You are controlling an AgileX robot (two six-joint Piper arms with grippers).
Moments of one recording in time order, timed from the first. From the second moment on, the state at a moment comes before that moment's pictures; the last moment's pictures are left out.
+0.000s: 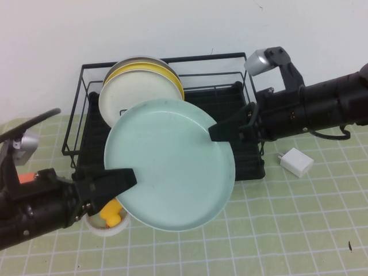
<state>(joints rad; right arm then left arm) 0.31 1.79 -1.29 1.27 0.89 -1.23 -0.07 1.18 -0.55 -1.68 0.82 1.14</state>
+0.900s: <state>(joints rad) 0.30 1.68 -1.38 1.43 1.20 -1.42 -0.06 1.19 -0.67 -1.68 0.70 1.99</state>
